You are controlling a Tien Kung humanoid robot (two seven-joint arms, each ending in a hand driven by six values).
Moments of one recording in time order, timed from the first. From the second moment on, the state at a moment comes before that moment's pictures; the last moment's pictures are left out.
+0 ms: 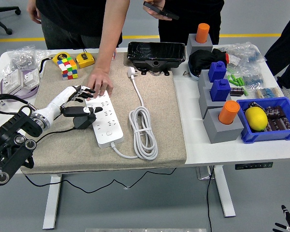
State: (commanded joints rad) left arm -0.38 0.28 -1.14 -1.13 1.51 0.01 -0.03; right arm 0.18 -0.09 1.61 0.18 -1.20 -0.10 -0.11
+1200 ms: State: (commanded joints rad) left arm 0.12 0.27 -1.22 -1.77 1.84 0.34 0.52; right arm 0.19 -0.11 1.60 0.18 -1.20 -0.09 -0.11
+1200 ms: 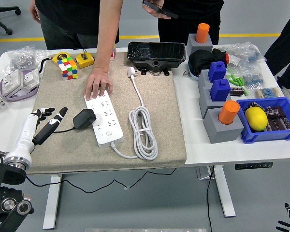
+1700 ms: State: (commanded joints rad) left arm 0.08 0.27 -1.11 -1.71 1.81 0.32 0.49; right arm 0.19 -0.11 1.60 0.18 -1.20 -0.09 -0.11
